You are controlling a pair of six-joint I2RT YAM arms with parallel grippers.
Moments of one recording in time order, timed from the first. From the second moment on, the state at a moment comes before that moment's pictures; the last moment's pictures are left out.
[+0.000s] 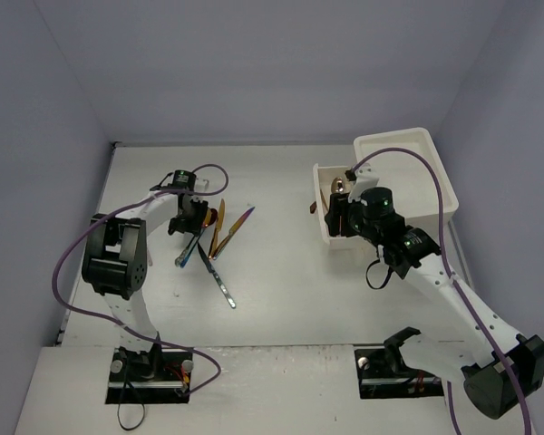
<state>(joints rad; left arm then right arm) -0.17 1.86 1.24 -0.56 -0.03 0.03 0.49 1.05 0.92 -0.39 0.08 0.19</state>
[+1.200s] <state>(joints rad) -0.13 1.41 1.23 -0.50 0.20 -0.34 0.63 1.06 0.95 -0.36 -0.01 0.29</state>
